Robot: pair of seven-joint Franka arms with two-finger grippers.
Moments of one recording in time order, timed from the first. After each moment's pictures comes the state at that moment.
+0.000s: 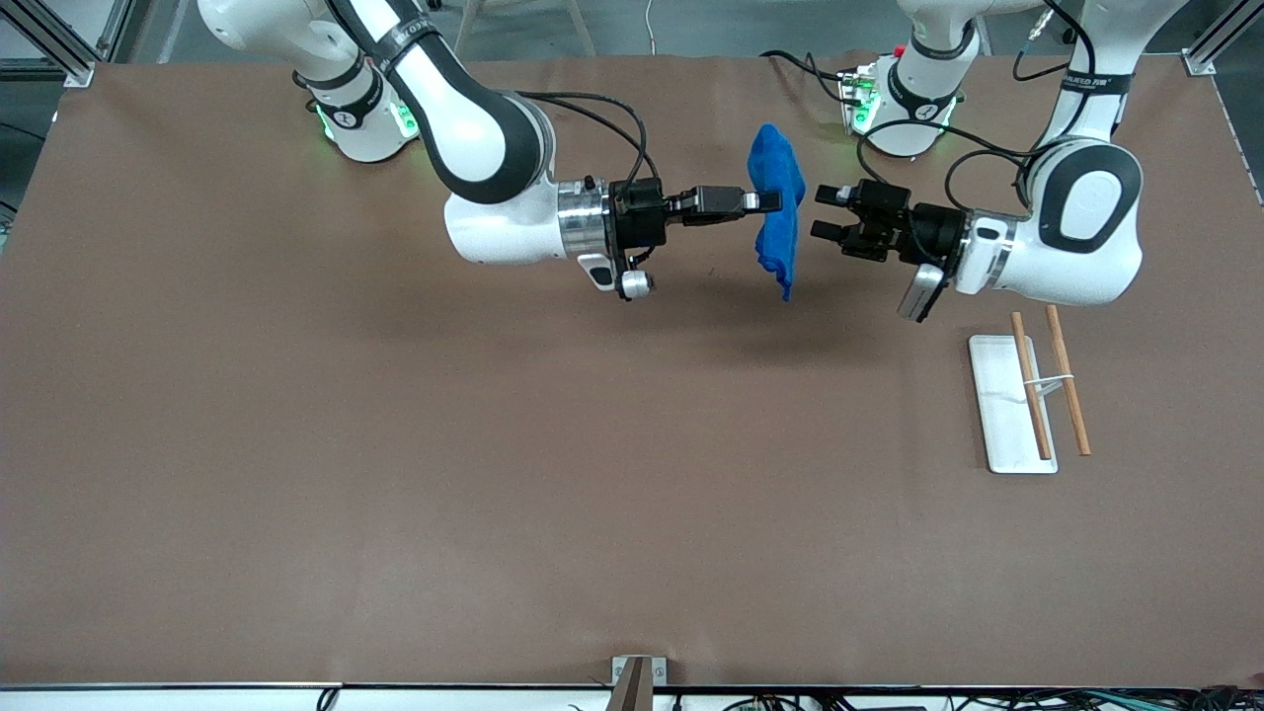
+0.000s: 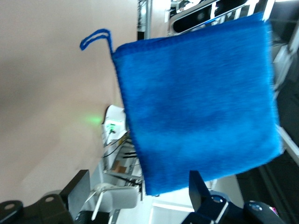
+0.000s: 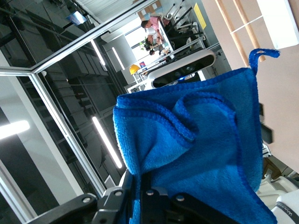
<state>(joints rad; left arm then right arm) 0.13 0.09 -0.17 -2.24 -1.28 1.44 0.70 0.81 0.39 -0.04 -1.70 2.10 2.13 -0.27</state>
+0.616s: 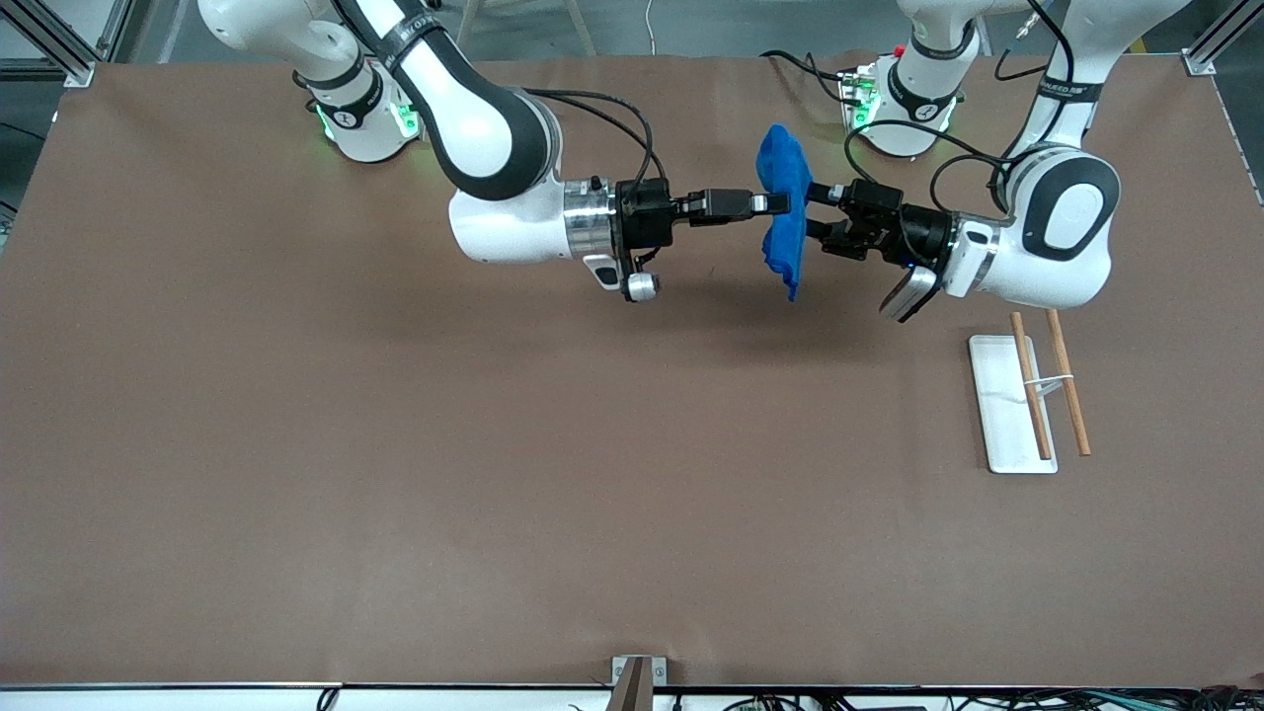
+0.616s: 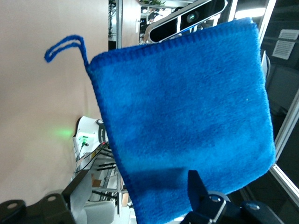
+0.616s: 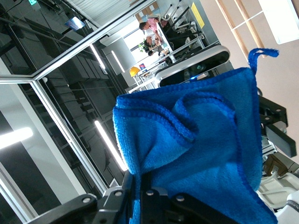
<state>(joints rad) 0.12 0.11 -0.20 -2.29 -1.43 1.44 0.77 0.81 0.41 -0.04 -1.66 2.10 2.14 -0.20</state>
